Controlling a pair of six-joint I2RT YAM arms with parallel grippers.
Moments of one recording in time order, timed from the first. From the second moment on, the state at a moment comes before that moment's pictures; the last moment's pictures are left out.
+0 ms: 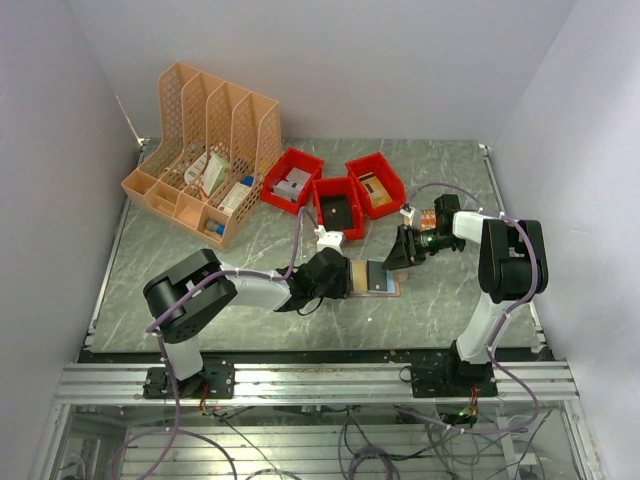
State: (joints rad) left arm -1.02 1.77 0.82 0.28 -0.20 -0.68; right arm -0.01 1.88 1.03 -0.59 -0.94 -0.27
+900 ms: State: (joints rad) left arm -1.02 1.65 0.81 0.23 -0.21 -0.68; right arm -0.04 1.93 1.03 -0.61 -1.24 -0.28
